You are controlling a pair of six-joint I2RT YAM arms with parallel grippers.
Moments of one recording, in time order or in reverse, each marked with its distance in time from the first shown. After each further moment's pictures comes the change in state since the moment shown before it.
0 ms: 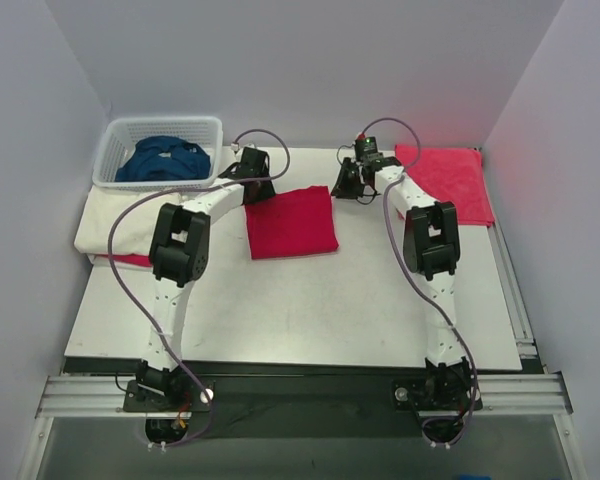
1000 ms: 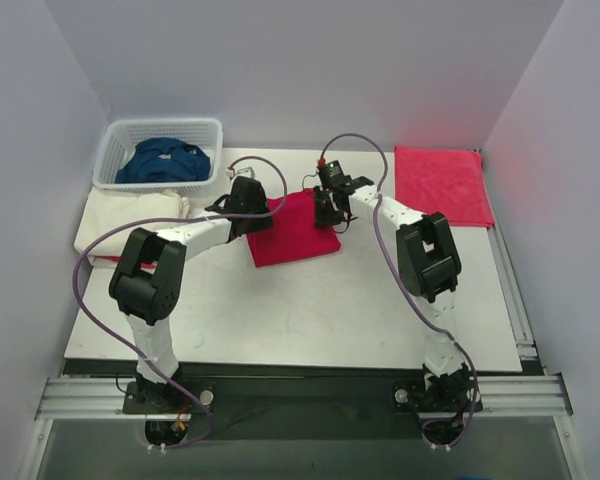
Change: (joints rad) left arm -0.070 -0.497 -0.691 0.251 0.056 -0.008; right arm 0.221 -0.280 -0.355 -0.011 0.205 -0.166
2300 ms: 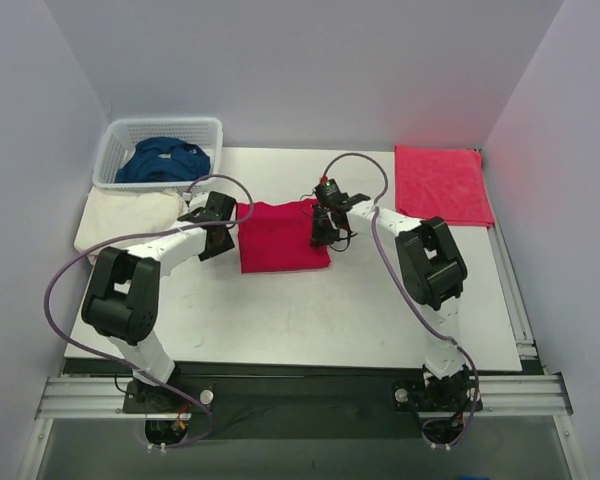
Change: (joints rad) left arm 0.097 -0.166 -0.166 -0.342 -0.310 -0.119; right arm 0.042 -0.066 -0.213 0.086 -0.056 0.186
